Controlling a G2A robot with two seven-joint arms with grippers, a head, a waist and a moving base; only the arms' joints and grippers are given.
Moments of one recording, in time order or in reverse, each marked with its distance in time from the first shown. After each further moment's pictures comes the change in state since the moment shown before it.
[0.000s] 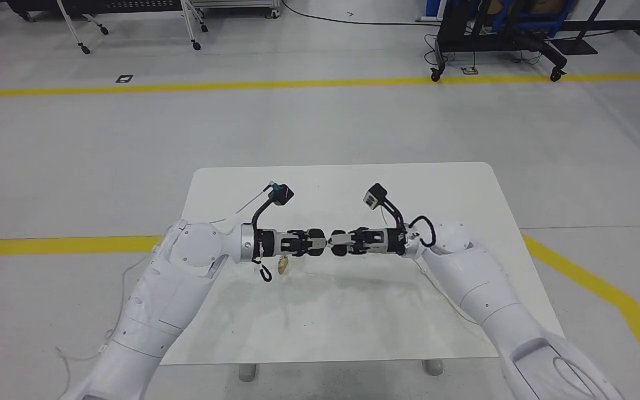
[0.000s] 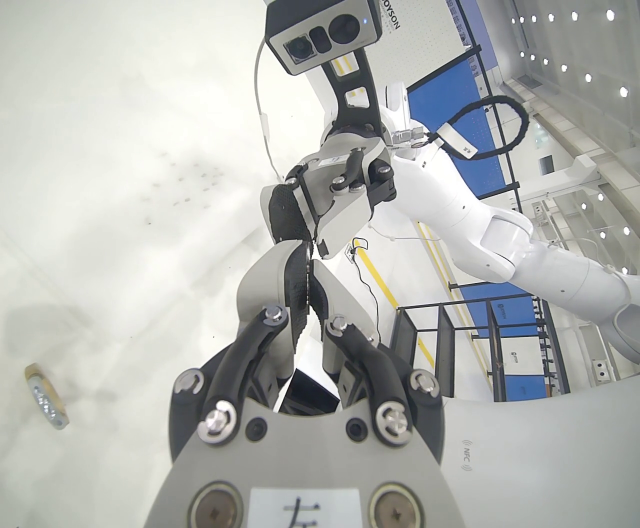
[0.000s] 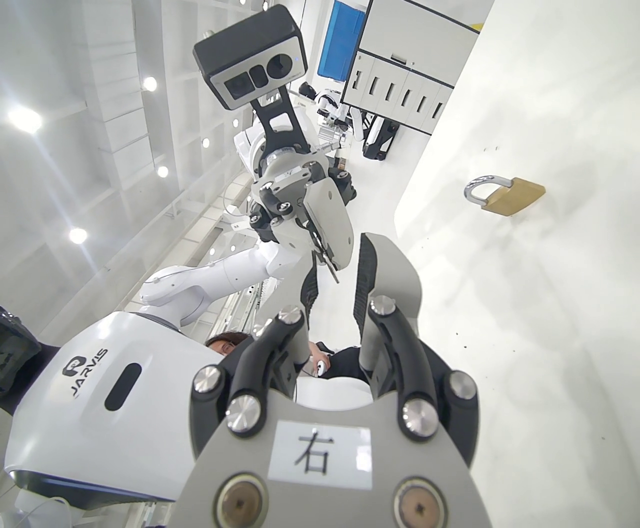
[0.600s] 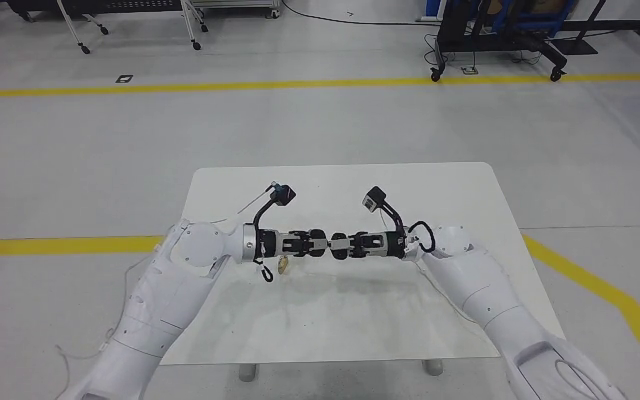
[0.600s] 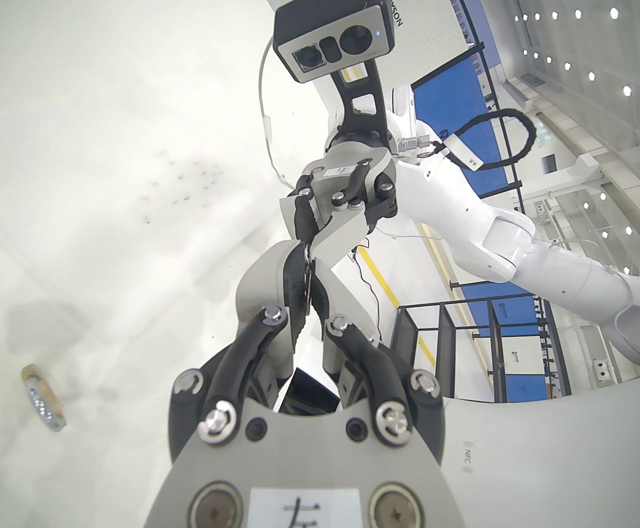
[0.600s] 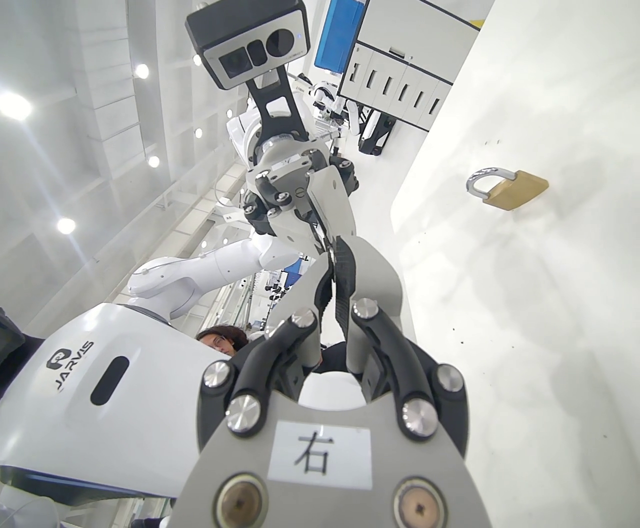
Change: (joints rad) left arm -0.010 0.006 0.021 0.001 -0.004 0.002 0.008; right arm -0.017 0.022 -0.021 -0.045 -0.011 -0.020 -0.020
